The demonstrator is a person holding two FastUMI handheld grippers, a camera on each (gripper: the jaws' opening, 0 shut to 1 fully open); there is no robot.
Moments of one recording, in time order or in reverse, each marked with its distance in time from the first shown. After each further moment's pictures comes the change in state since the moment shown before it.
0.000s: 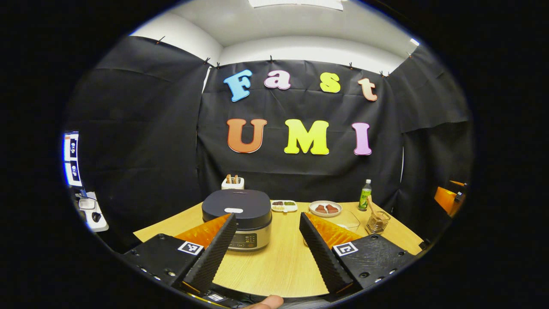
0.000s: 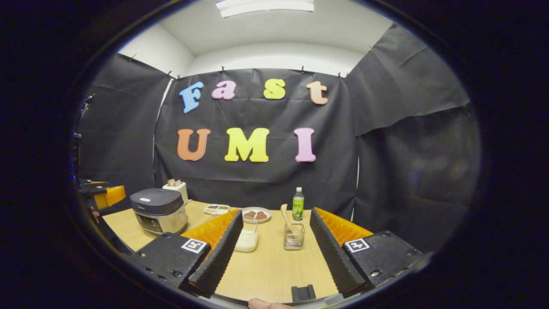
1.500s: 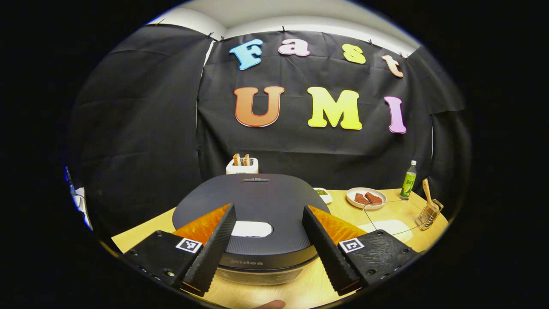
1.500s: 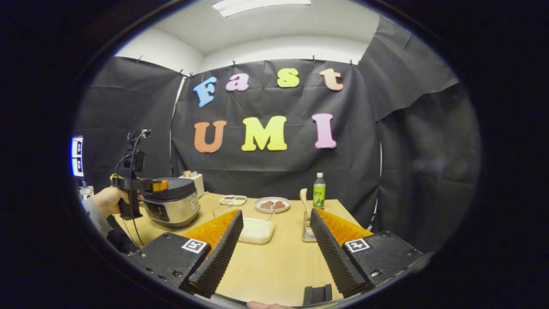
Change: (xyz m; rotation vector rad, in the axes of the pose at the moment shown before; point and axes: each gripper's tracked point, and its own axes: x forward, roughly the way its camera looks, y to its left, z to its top) left arm 0.213 0.093 -0.086 -0.024 0.078 0.095; right arm 0.040 0.014 -0.071 0.027 0.023 0.147
